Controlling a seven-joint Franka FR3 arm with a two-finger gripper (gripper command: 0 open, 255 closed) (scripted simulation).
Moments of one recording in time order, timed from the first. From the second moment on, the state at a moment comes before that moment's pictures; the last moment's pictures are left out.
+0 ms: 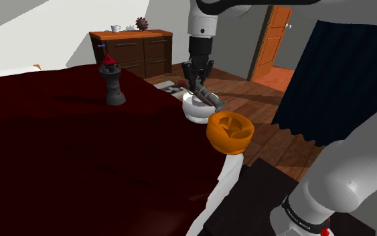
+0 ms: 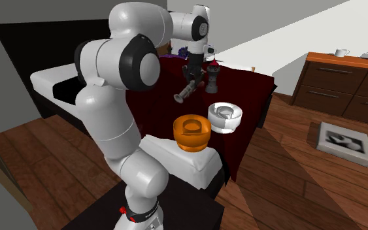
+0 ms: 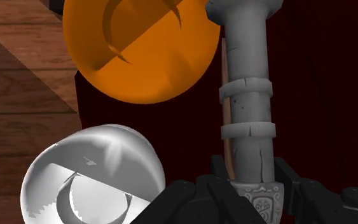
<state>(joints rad) -0.02 -0.19 0.17 -1.84 0.10 1.58 0.15</state>
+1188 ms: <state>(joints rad) -0.15 0.15 0.04 -1.44 0.04 1.50 -0.10</state>
